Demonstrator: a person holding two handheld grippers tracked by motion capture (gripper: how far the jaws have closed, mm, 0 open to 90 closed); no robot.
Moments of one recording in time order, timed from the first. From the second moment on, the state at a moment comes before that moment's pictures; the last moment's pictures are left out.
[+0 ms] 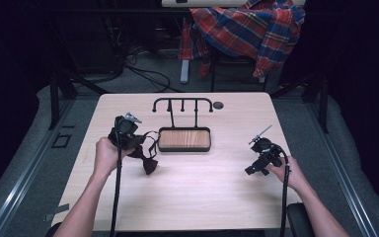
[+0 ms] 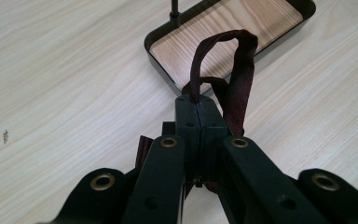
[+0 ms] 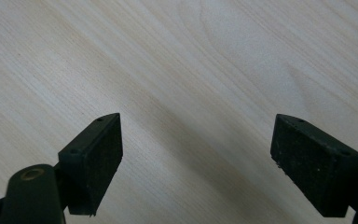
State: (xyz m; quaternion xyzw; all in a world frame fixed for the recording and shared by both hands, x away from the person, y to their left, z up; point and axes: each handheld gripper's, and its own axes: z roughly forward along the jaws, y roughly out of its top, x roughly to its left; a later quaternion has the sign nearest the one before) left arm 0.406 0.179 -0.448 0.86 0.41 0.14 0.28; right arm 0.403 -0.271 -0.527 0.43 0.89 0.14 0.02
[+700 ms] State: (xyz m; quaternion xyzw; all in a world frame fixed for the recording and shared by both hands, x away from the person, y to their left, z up) left arm 0.412 0.176 -0.431 0.85 0.41 0.16 0.30; right arm 0.403 -0.272 -0.527 0.43 0.89 0.15 0.02
